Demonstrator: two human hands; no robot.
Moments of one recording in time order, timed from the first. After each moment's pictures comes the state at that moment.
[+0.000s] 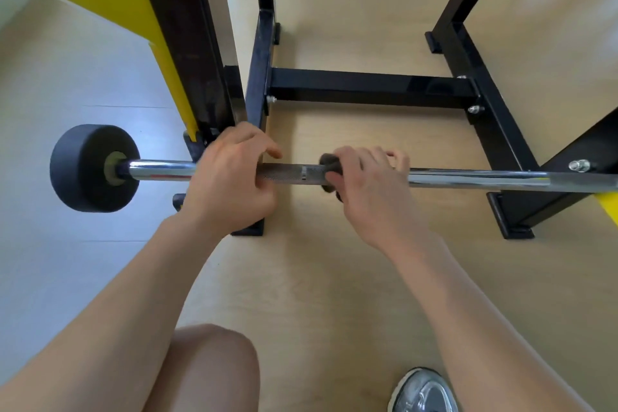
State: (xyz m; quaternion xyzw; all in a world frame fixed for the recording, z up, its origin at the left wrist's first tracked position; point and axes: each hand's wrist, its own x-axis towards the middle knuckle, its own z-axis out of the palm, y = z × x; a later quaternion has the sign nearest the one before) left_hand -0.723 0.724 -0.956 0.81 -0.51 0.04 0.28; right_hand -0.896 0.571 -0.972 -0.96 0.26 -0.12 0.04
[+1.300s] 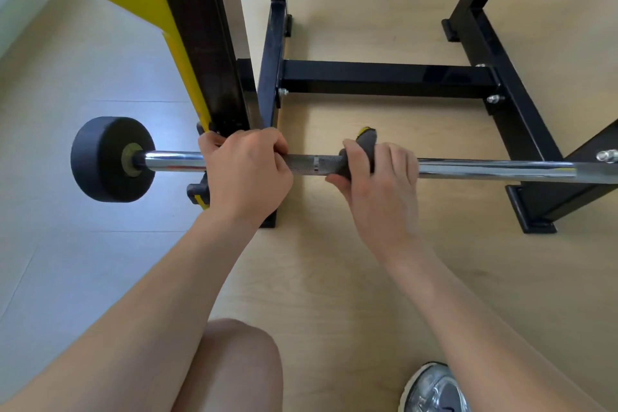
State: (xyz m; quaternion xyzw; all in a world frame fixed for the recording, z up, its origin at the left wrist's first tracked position) left_hand -0.747 0.713 -0.956 0.89 -0.37 0.10 0.24; right_hand -0.896 0.583 -1.011 -0.93 0.27 -0.25 -0.06
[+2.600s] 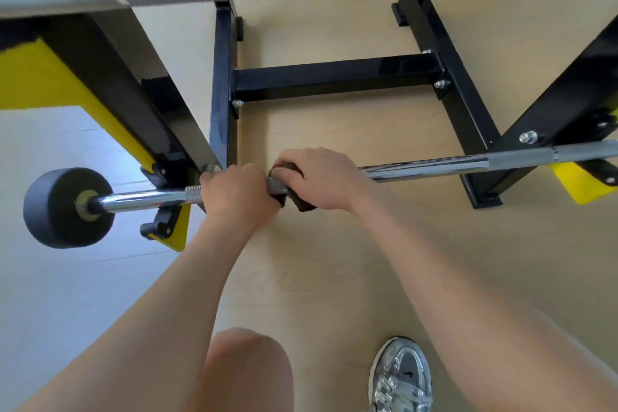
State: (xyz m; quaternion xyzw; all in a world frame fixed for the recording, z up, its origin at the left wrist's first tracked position) left_hand -0.776 0.647 -0.934 0.92 -0.37 -0.12 -0.10; right_hand -0.873 0.526 -0.938 -0.93 0.19 0.03 0.30
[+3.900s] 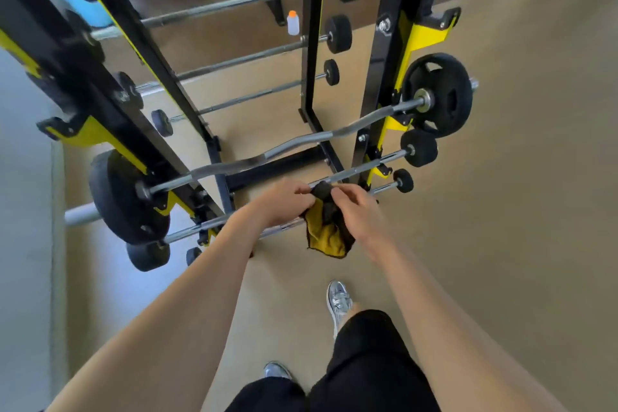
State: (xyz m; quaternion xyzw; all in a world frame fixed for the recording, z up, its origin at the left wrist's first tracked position) left_hand -0.947 0.639 -0.222 0.72 -0.52 -0.44 0.10; right_hand -1.132 0.604 -0.245 -0.56 0.54 -0.19 0.60
